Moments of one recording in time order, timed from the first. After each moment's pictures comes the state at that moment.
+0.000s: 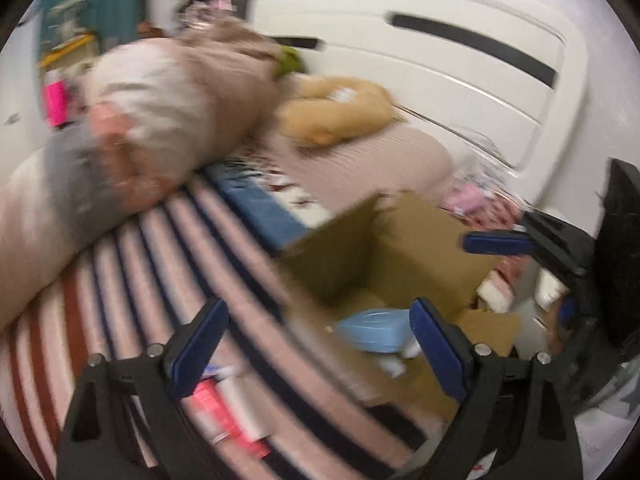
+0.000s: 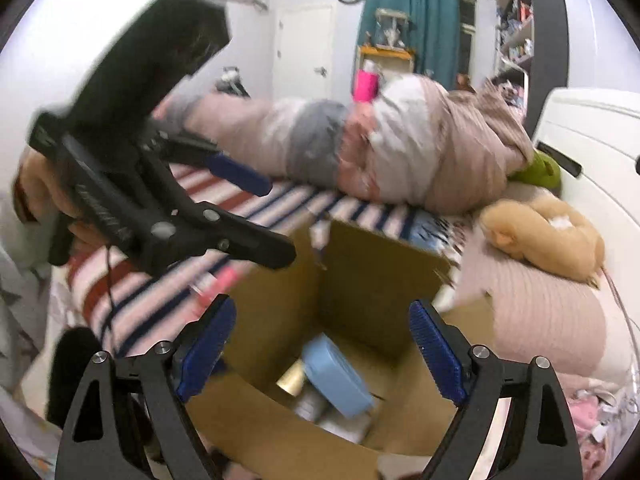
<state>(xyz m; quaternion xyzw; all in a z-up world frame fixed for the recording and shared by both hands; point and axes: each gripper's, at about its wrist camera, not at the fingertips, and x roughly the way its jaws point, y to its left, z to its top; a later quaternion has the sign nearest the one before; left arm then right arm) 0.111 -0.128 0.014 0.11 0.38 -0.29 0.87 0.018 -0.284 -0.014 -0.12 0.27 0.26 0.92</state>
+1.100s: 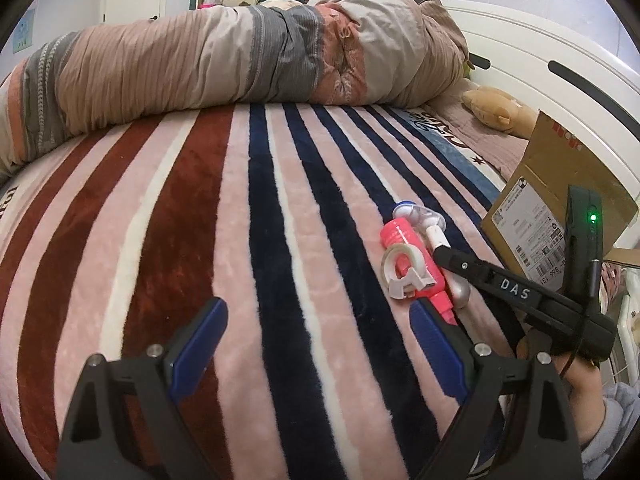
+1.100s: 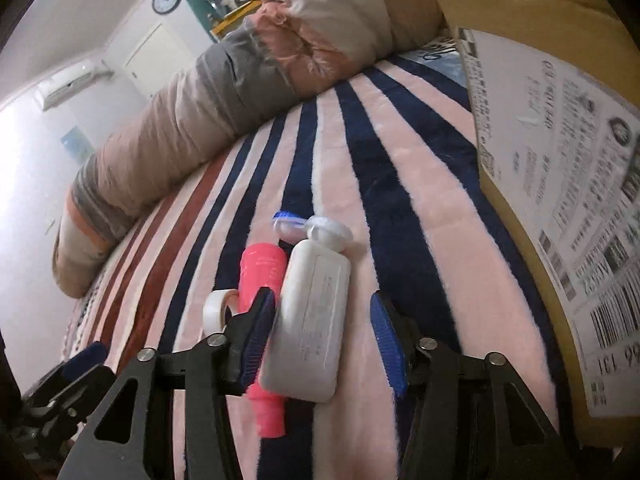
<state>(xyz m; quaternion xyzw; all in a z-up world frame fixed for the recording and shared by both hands) 0.063 0.075 -0.149 -0.03 0.40 -0.10 0.91 0.120 -0.152 -0.206 0.20 0.39 0.12 0.89</state>
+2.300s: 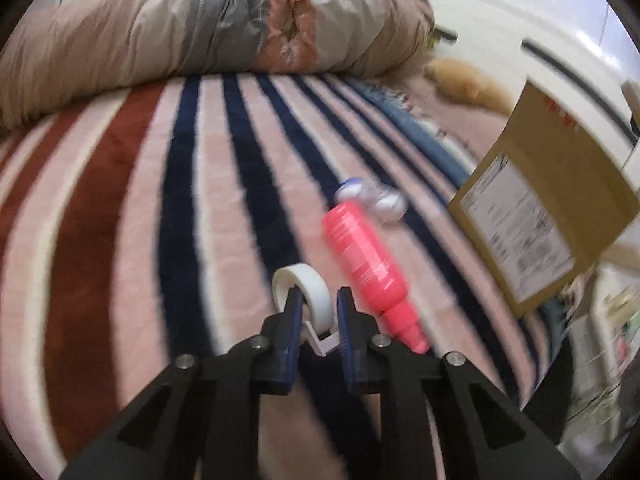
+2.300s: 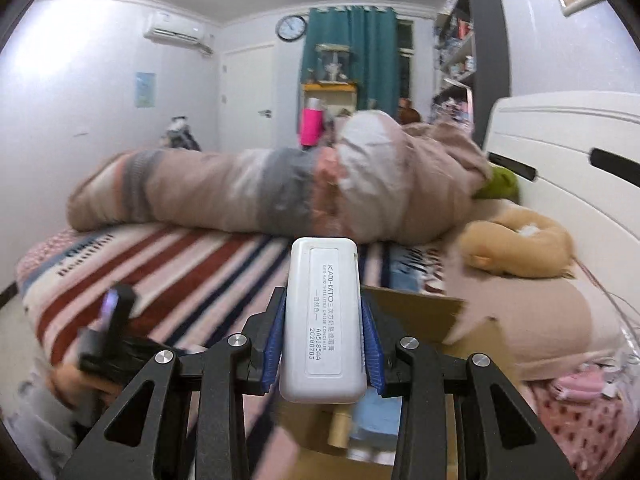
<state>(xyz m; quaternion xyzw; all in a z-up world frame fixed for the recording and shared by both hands) 0.101 0.037 -0.169 -0.02 0.45 -0.18 0.87 0.023 -0.235 -0.001 -0.06 0.22 0.14 0.96</state>
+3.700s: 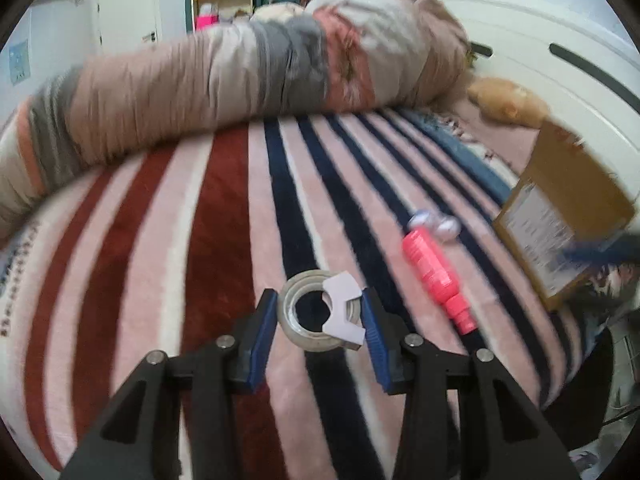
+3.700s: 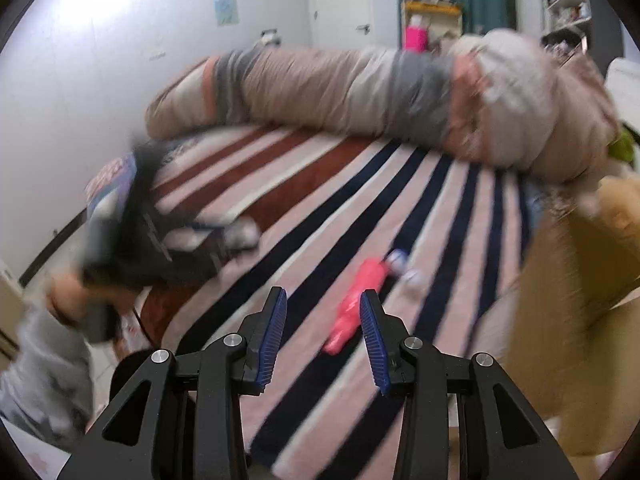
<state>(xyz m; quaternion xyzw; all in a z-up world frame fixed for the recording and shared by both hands) 0.050 0.075 -0.092 0.03 0.39 -0.09 0.91 0.032 -0.120 -0.088 -0.10 0.37 0.32 0.86</state>
